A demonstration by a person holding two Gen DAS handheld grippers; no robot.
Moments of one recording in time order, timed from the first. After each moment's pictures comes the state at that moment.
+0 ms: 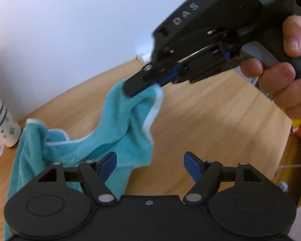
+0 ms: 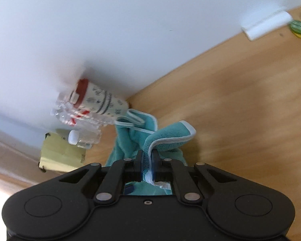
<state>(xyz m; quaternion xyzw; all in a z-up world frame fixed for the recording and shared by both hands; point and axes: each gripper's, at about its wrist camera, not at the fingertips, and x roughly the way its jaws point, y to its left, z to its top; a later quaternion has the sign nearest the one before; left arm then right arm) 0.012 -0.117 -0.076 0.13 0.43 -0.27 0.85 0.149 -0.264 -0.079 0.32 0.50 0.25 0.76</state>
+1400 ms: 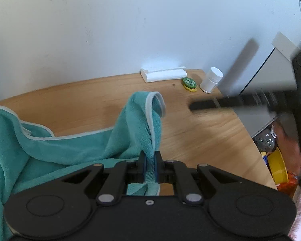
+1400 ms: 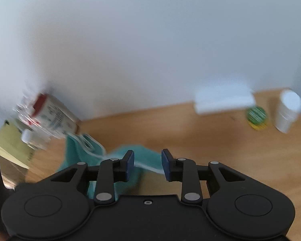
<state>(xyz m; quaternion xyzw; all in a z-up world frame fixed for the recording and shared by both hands) 0.094 -0.149 -0.113 -0.02 0.48 -0.24 0.84 0.182 -0.363 -0.076 0.14 0.47 0.21 0.85</state>
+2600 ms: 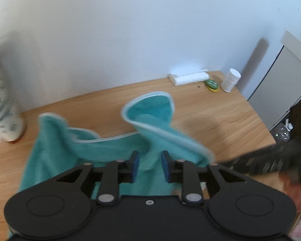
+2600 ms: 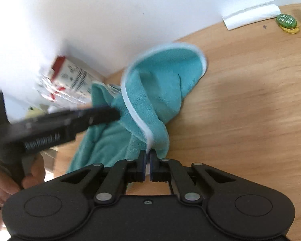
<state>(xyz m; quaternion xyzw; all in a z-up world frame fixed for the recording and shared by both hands) 0.088 -0.073 -0.073 0.03 0.46 -0.21 0.86 0.132 -0.328 -0.128 0.26 0.51 0.27 0.77</state>
